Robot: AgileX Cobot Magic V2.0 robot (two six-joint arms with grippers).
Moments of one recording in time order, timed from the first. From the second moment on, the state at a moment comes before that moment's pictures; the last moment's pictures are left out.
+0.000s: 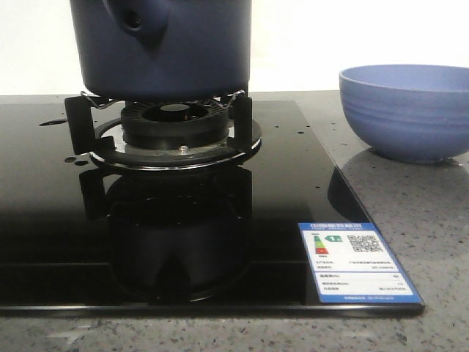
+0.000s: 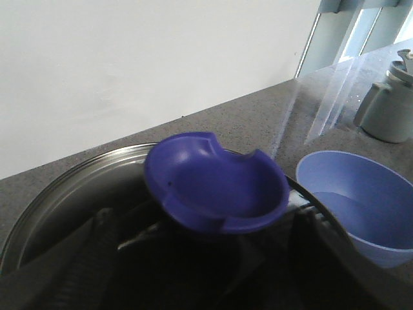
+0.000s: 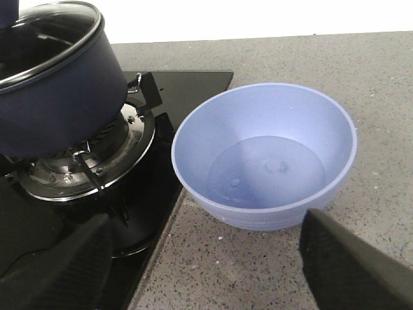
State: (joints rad) left arm -0.27 1.36 -1.01 -1.60 0.60 1.58; right arm 0.13 0.53 -0.58 0.41 0.53 -0.24
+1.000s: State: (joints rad) left arm -0.27 1.46 -1.06 -1.78 0.70 1.88; right arm 0.13 0.53 -0.58 0.41 0.53 -0.24
